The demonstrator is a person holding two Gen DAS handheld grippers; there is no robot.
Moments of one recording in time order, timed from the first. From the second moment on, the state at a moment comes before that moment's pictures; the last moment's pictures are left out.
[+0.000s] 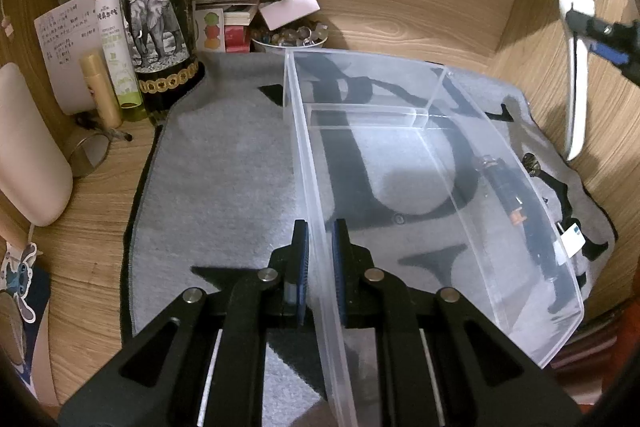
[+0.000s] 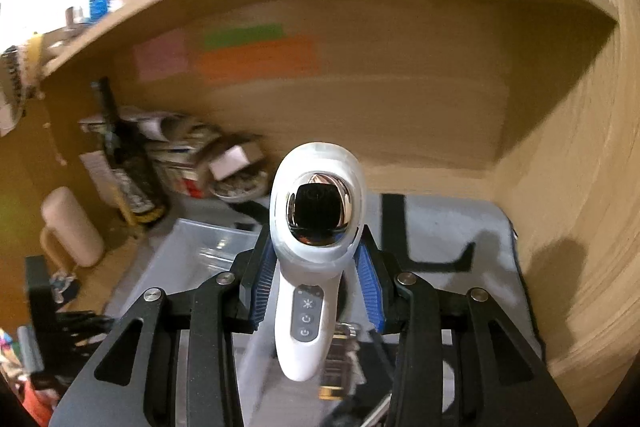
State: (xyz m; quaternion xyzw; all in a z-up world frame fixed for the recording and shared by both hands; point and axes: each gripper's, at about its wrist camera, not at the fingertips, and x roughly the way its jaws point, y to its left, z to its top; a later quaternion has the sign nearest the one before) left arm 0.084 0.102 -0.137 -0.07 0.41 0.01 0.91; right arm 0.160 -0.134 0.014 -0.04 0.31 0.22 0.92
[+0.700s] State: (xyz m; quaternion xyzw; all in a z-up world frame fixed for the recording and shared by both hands) left arm 0.084 0.102 -0.137 -0.09 0.40 0.01 0.91; right arm 0.163 -0.051 -0.045 -0.11 0.40 0.31 0.85
